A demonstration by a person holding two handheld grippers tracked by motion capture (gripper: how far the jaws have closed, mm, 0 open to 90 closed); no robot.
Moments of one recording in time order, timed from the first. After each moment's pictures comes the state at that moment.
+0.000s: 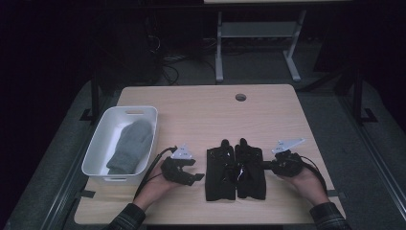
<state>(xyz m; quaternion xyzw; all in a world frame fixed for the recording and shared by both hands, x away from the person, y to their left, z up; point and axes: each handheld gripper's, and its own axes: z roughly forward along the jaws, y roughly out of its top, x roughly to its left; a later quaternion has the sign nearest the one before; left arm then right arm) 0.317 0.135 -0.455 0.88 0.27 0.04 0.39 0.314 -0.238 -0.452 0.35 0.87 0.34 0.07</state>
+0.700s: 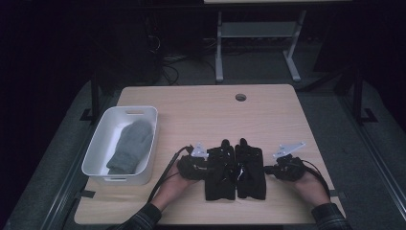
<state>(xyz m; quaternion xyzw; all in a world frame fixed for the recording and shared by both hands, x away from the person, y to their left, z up) 0.321 0.094 -0.464 0.89 0.28 0.07 0.35 0.307 -0.240 -0.460 0.34 0.88 0.32 0.07</state>
